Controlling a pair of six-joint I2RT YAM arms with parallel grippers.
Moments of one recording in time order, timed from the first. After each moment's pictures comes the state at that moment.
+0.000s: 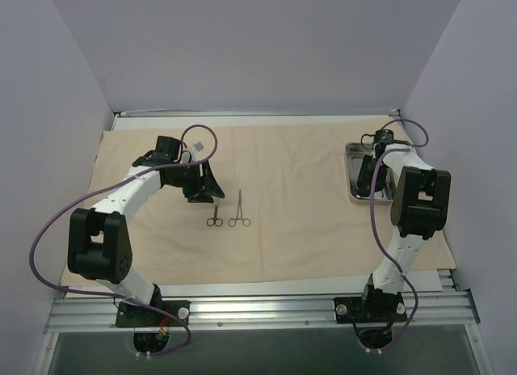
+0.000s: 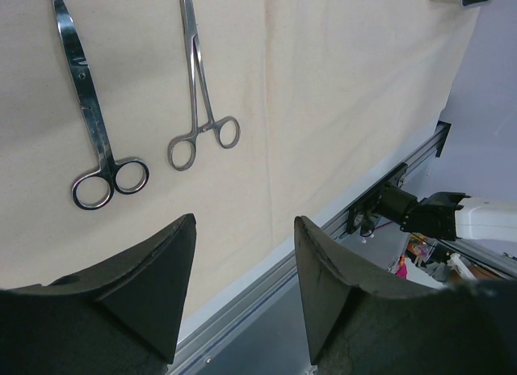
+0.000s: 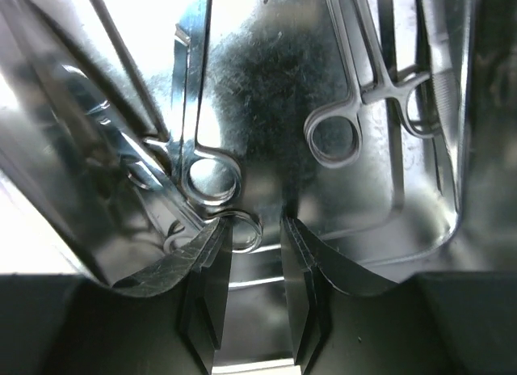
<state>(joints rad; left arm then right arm) -0.20 1.60 1.15 -0.63 0.66 -0.43 -0.15 1.95 1.35 -0.69 0.03 0.19</state>
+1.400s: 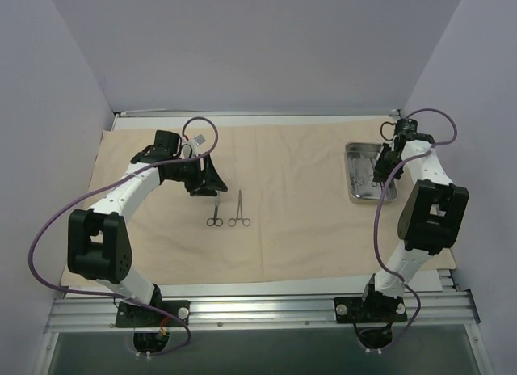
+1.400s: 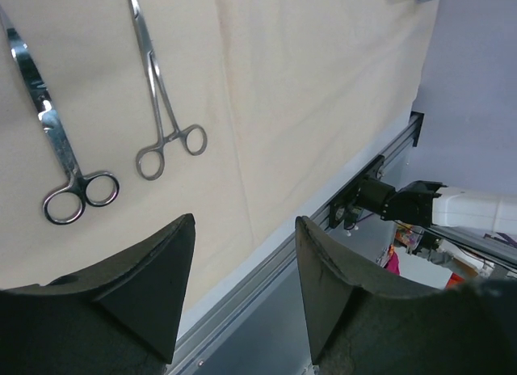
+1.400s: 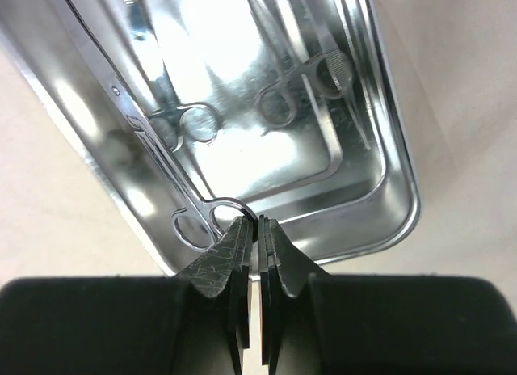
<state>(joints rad) -0.20 1.60 1.19 -0.63 0.72 -0.43 -0.23 1.83 1.40 -0.77 0.00 0.26</state>
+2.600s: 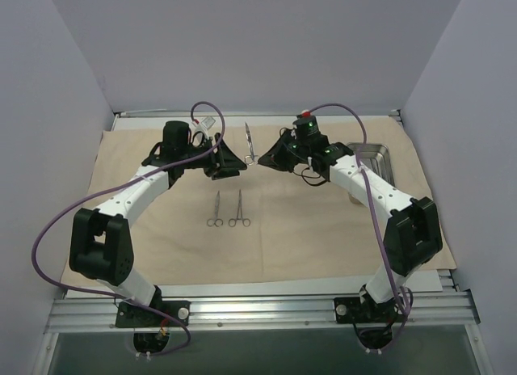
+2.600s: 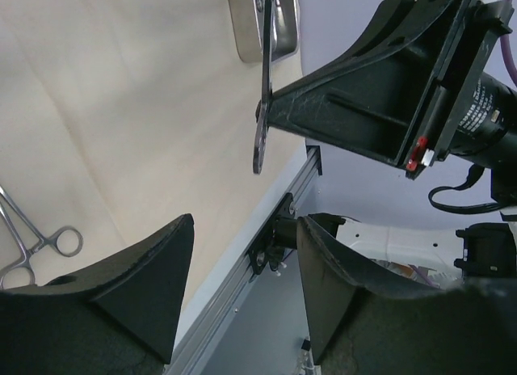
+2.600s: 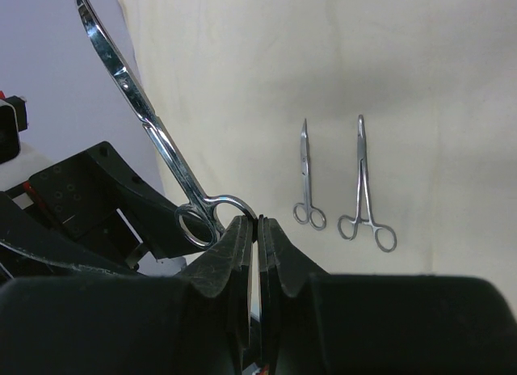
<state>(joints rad) -0.29 1.60 1.19 -0.15 0.84 -0.81 0.49 1.65 1.34 -0.33 -0.25 1.03</state>
